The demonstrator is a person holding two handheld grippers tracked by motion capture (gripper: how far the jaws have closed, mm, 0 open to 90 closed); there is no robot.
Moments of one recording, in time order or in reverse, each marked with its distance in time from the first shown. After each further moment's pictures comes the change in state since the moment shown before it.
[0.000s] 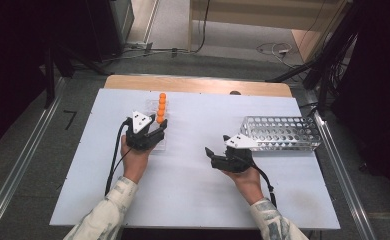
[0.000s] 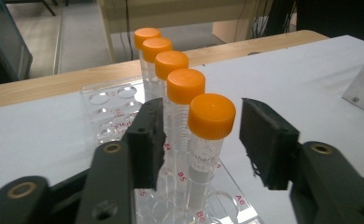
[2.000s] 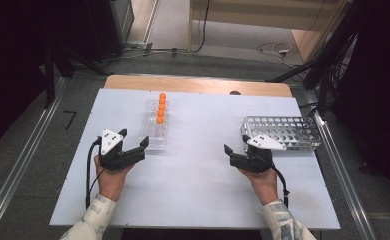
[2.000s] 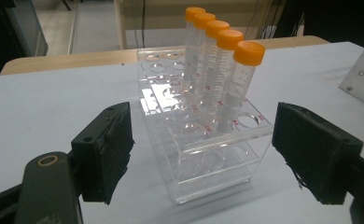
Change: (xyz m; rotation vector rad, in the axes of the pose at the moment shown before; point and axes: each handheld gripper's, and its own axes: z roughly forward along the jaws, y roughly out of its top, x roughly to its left) left arm 0.028 -0.032 -0.068 -0.024 0.029 -0.074; right arm -0.037 -0.012 -0.031 -0.032 -0.068 0.092
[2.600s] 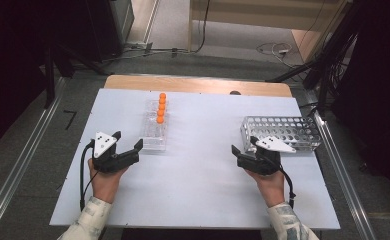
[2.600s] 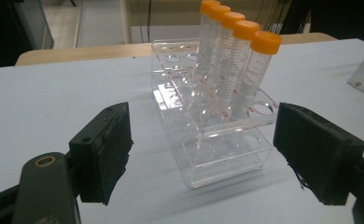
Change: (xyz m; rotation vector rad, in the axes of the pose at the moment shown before) left arm 0.011 -0.006 -0.010 0.011 0.019 -0.011; right arm -0.013 -0.005 -0.014 -0.012 -0.028 0.028
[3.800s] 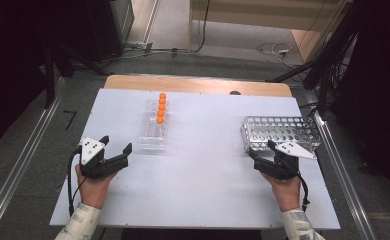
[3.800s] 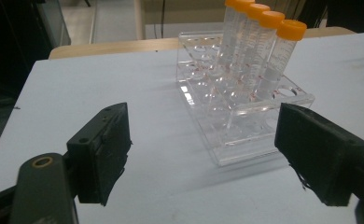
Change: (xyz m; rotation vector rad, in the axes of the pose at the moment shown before) left arm 0.016 -0.008 -0.021 0.008 0.047 0.011; right arm -0.031 -0.015 -0.027 -0.010 -0.072 0.056
